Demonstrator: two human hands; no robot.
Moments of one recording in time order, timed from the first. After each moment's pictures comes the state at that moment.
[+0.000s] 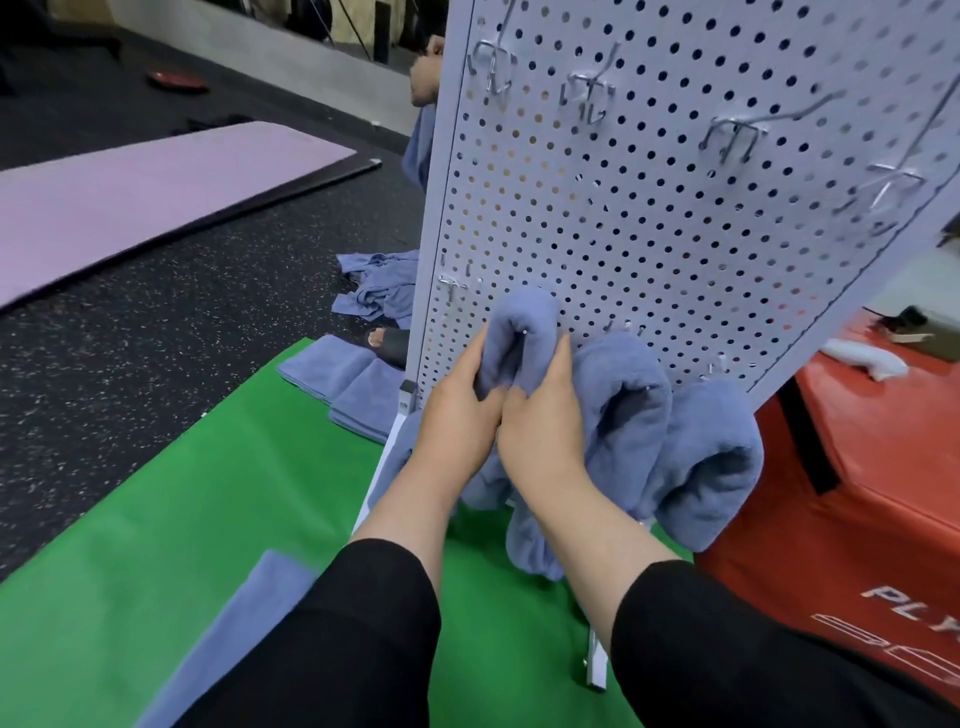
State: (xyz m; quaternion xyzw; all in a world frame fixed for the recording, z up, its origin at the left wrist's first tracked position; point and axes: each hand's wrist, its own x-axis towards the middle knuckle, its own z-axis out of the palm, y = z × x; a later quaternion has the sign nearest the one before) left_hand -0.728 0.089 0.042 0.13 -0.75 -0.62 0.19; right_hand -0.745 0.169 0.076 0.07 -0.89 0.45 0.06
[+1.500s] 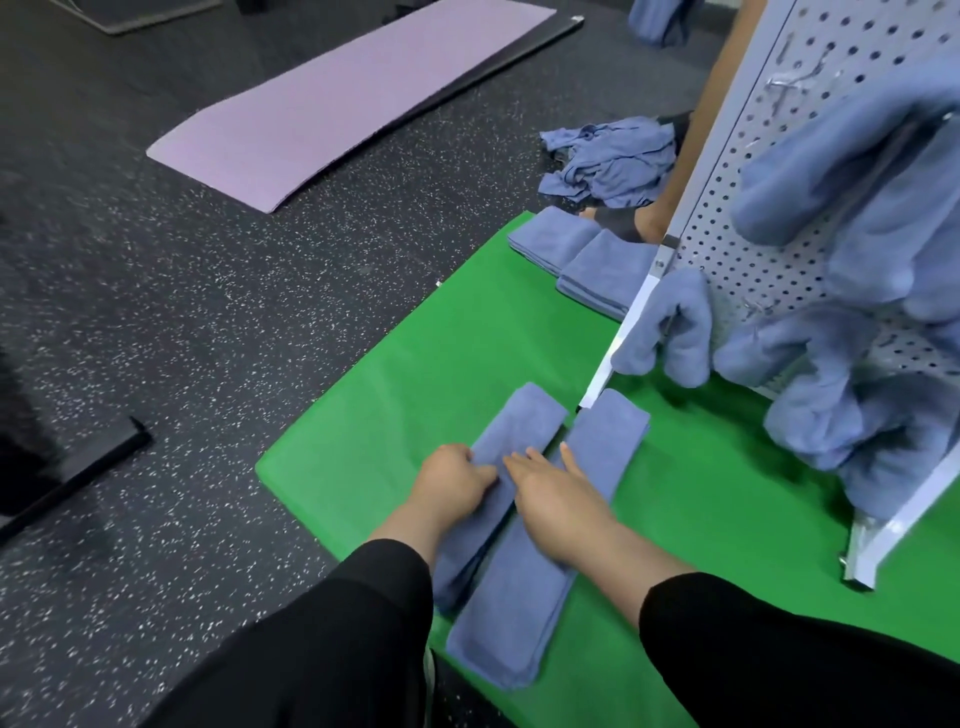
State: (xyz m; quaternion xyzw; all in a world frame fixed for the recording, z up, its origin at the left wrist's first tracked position) left_hand -0.468 -0.047 -0.146 0.42 -0.80 -0.42 -0.09; right_hand -0.544 0.085 -0.132 0.48 -0.85 0.00 -0.22
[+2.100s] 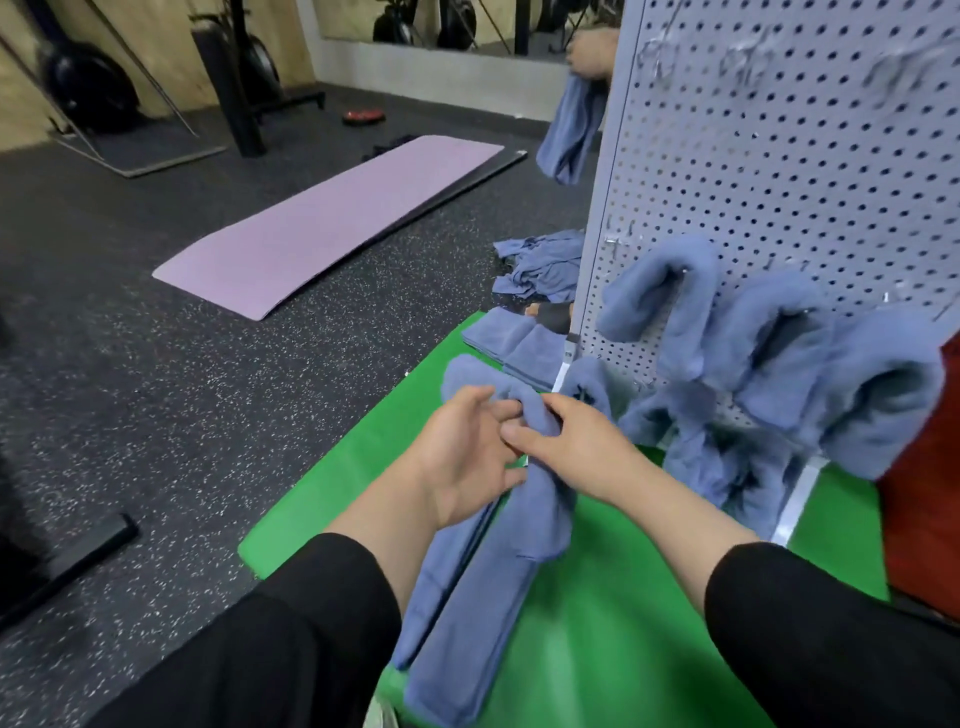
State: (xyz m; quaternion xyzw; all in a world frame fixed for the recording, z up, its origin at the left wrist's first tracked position) left_hand -0.510 0.020 0.064 0.22 -0.39 -0.89 -0.06; right_hand -0.604 0.148 0.061 0.31 -0.87 0.32 -0.20
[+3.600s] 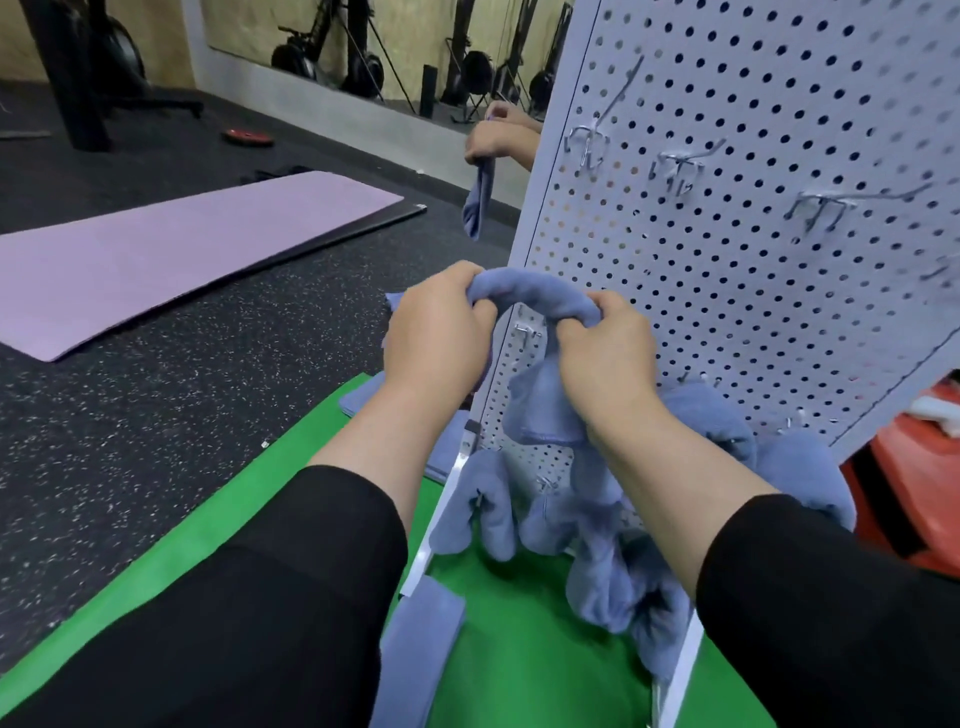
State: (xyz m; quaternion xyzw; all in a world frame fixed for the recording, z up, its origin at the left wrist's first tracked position) left_hand -0.703 -0.018 0.151 0.22 -0.84 -0.38 0.32; right_hand -0.750 0.115 0.168 0.13 -0.88 0.44 0.11
